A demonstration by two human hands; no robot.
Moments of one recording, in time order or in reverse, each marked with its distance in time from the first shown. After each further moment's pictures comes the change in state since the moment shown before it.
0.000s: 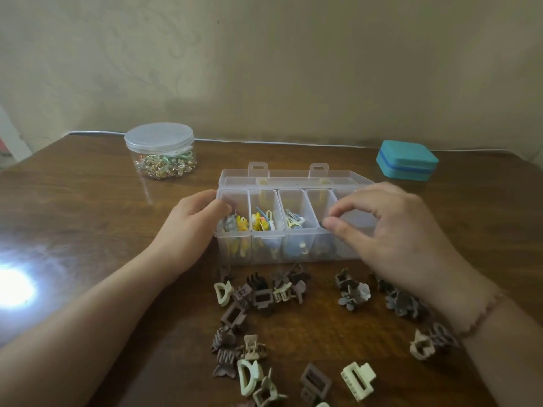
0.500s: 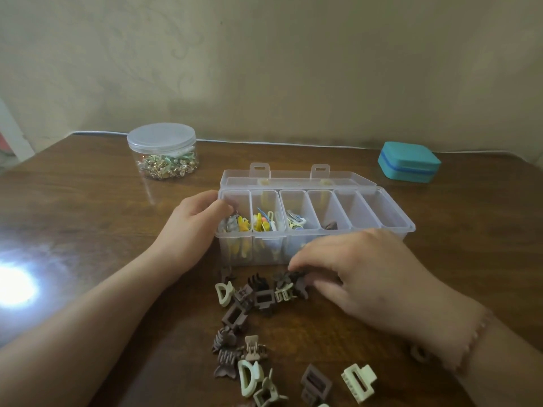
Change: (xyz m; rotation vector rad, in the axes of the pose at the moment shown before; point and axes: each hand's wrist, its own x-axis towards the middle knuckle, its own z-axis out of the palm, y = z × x) left_hand 0.001 -0.001 0.000 -0.003 0.006 0.003; right_hand -0.013 -0.013 0.014 -0.182 -0.266 -0.386
